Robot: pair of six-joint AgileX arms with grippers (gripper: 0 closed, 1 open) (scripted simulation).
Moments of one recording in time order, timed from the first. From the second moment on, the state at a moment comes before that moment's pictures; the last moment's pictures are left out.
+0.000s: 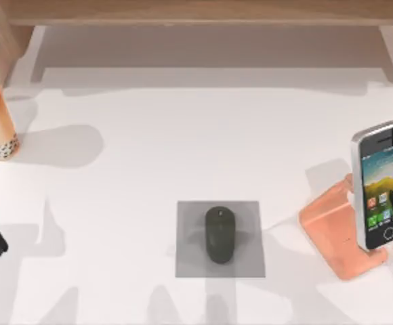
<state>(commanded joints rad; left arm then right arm) 0.00 0.00 0.00 0.00 0.00 0.00 0.37 0.41 0.23 -0.13 0.06 0.02</state>
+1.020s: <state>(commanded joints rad) 0.01 0.03 0.00 0.03 0.00 0.00 0.00 0.00 0.00 0.00 0.00 0.00</state>
